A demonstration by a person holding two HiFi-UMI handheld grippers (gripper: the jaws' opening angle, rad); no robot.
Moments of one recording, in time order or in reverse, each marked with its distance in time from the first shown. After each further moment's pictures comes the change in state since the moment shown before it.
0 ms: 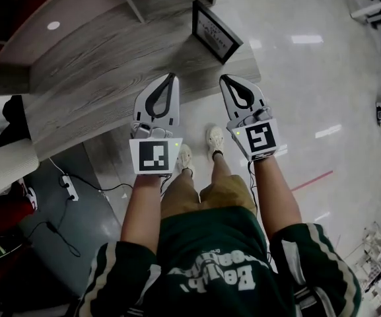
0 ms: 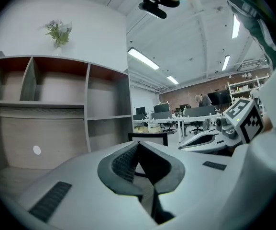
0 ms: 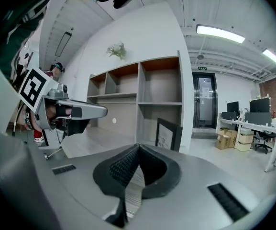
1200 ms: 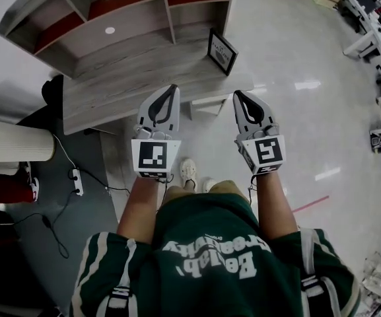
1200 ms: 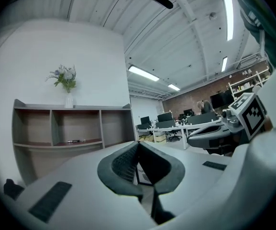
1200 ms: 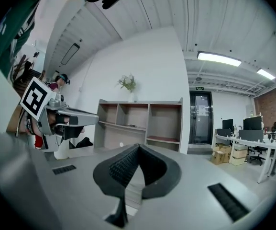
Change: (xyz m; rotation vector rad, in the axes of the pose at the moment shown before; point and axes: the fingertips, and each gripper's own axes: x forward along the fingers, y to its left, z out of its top) left arm -0.321 -0.116 0.271 0.073 -0.066 0.078; right arm -0.342 0.147 0.250 -0.026 -0.150 -0.049
